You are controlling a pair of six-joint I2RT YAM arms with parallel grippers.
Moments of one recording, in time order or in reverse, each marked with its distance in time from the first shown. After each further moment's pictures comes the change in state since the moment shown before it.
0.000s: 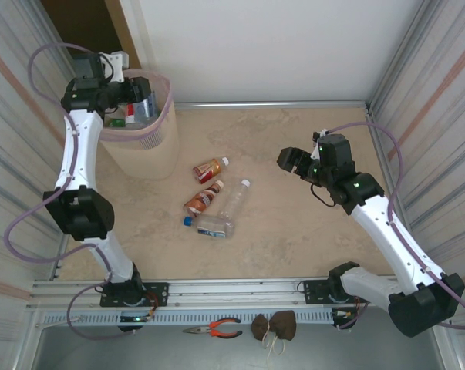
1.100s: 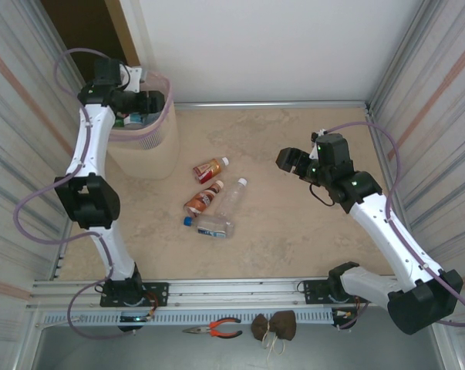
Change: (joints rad) left arm -0.053 0.113 0.072 -0.148 -0.045 0.115; right arm 0.000 0.016 0.000 0.000 -0.004 0.000
